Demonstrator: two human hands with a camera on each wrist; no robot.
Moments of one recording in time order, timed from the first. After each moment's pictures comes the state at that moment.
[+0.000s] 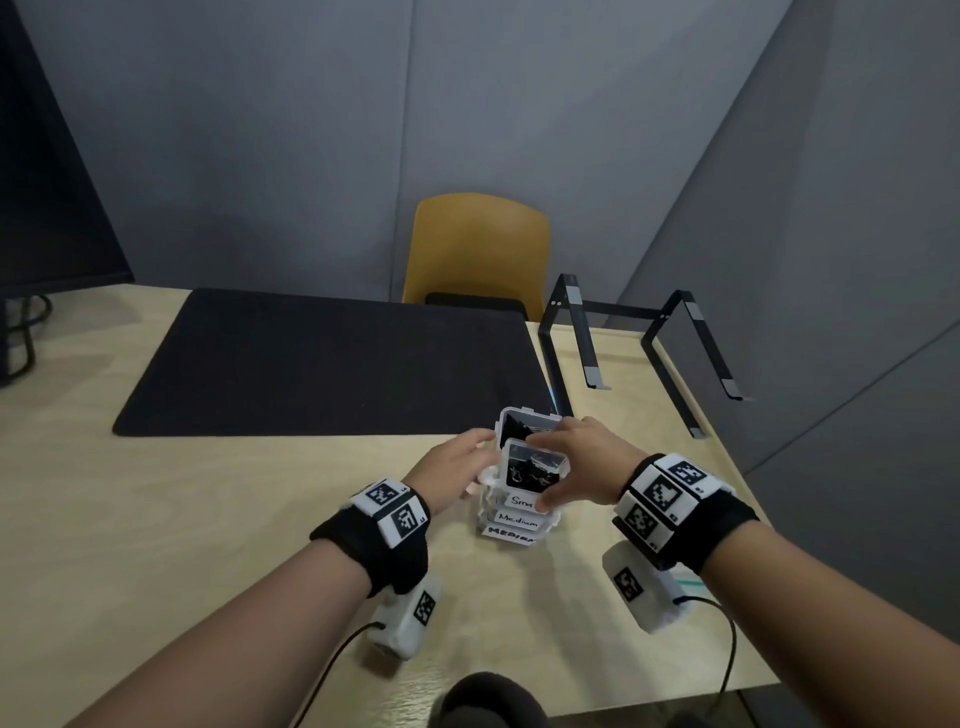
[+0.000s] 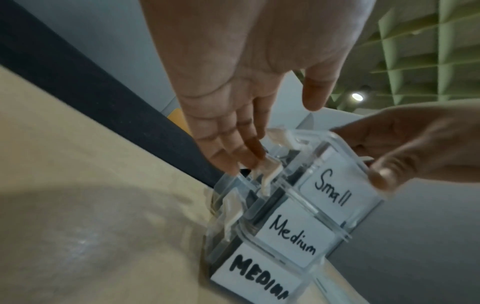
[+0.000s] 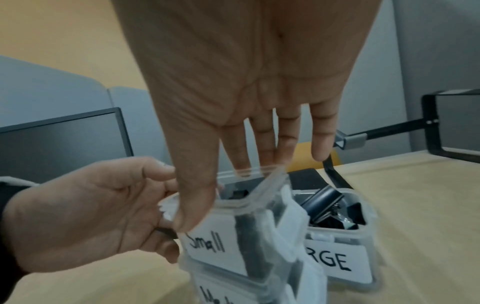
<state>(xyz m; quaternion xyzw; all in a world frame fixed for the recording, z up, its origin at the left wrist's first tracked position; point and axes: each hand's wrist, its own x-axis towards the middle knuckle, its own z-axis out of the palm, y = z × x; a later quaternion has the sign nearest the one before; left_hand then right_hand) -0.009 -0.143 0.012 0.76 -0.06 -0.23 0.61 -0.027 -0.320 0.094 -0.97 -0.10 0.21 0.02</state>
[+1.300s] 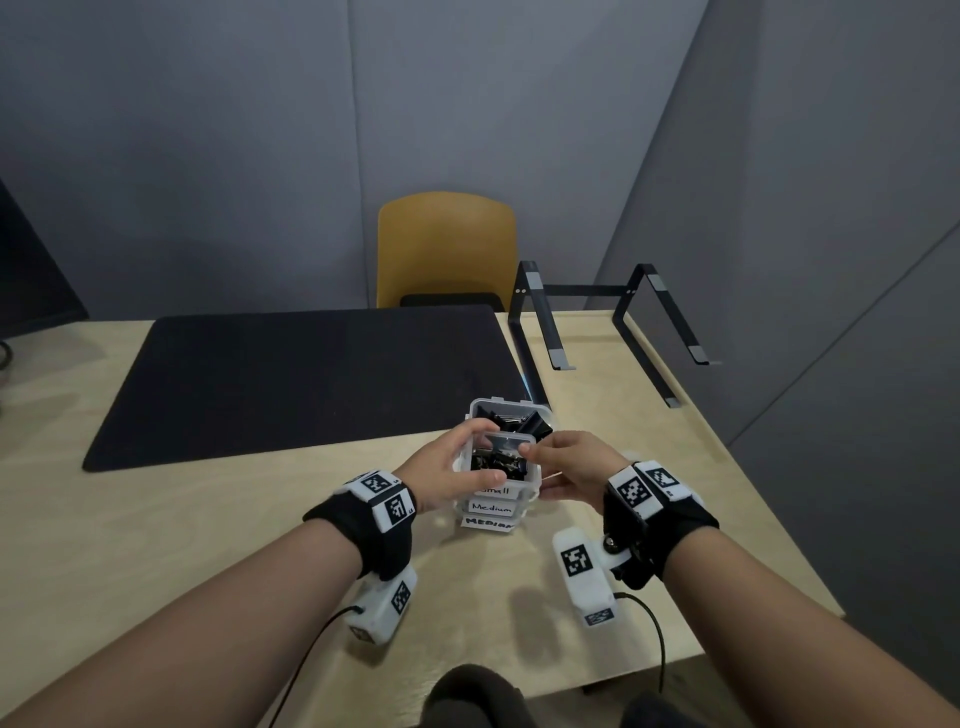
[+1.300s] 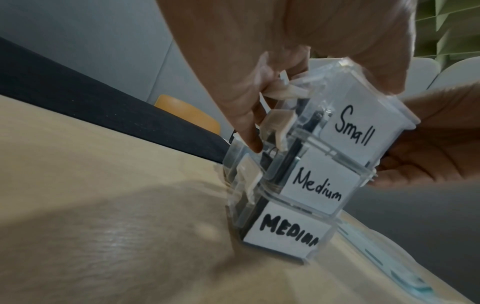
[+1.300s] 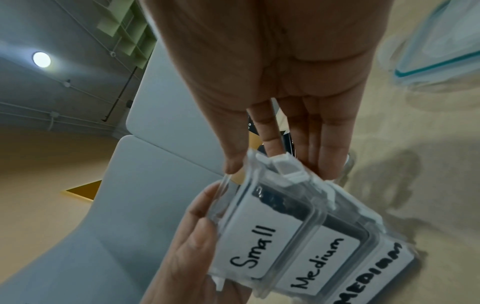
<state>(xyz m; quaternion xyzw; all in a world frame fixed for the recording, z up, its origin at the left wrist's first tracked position) -0.003 -0.158 -0.002 0.78 -0.23 -0.23 0.53 -0.044 -0.351 0.051 -0.75 0.21 0.21 0.59</state>
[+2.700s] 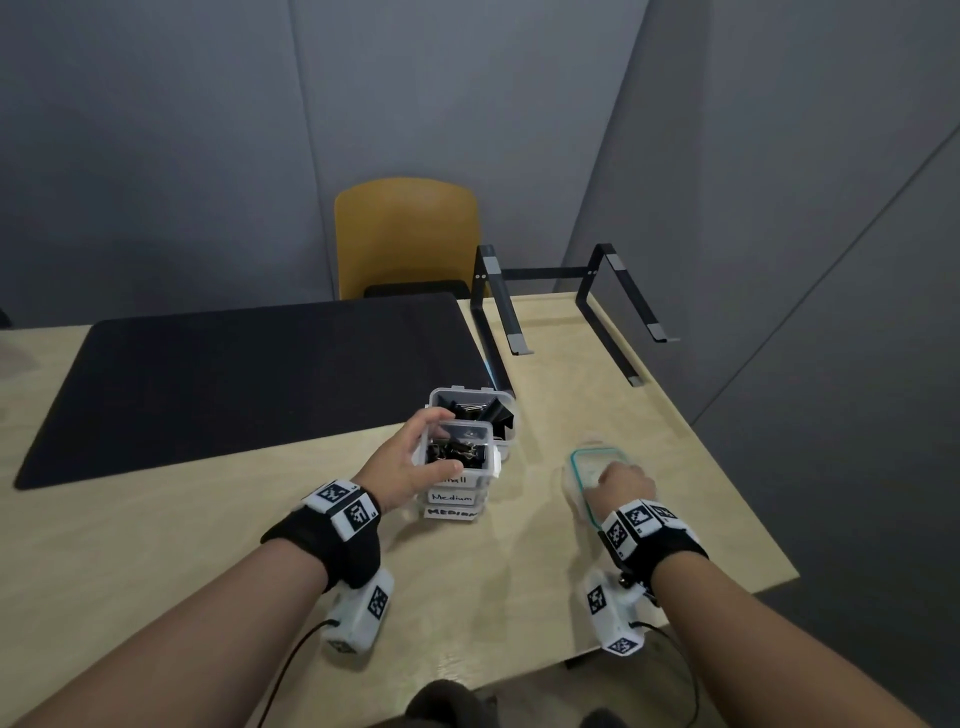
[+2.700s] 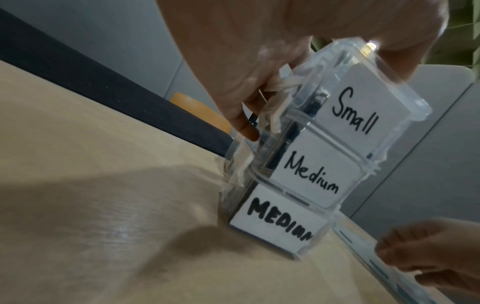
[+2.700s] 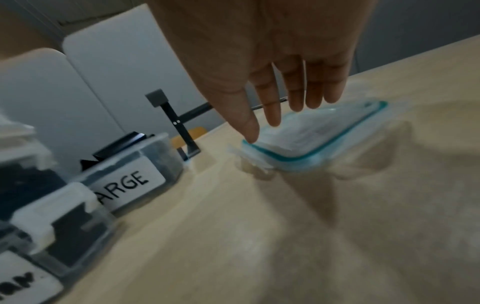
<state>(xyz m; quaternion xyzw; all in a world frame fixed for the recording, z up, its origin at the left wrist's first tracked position) -0.011 -0.168 -0.005 0.77 -0.18 -0.21 0.58 -0.074 -0.446 -0.028 -0.92 0.35 0.14 0.12</state>
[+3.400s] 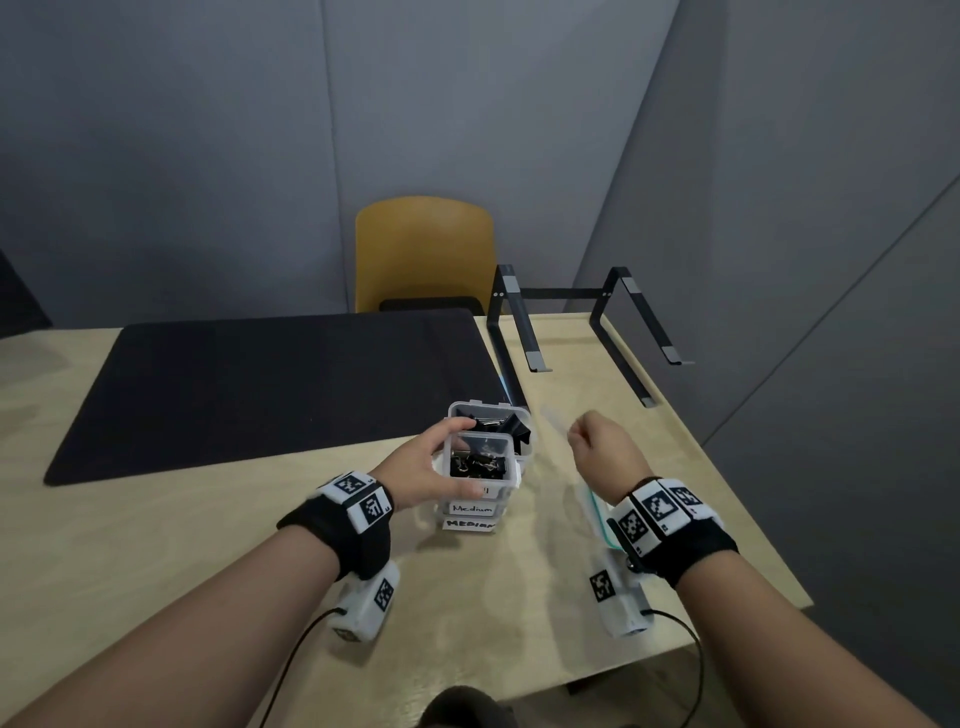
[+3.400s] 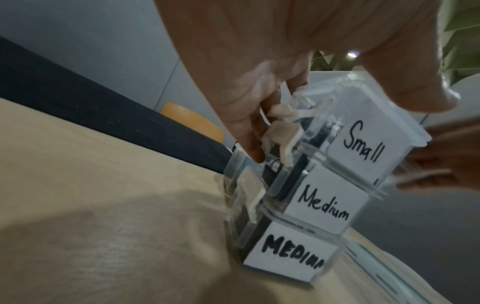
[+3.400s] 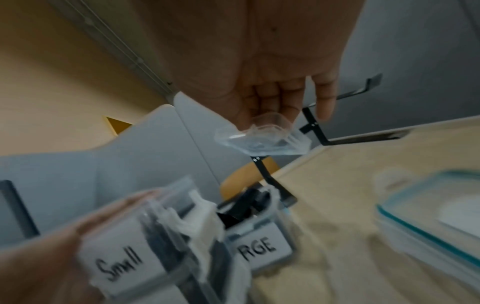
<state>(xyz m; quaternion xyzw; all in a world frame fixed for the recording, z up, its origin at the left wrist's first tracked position) 0.000 -0.158 0.004 0.78 -0.22 -0.25 0.53 -0.056 -0.395 0.052 -0.95 0.15 -0.02 0.26</state>
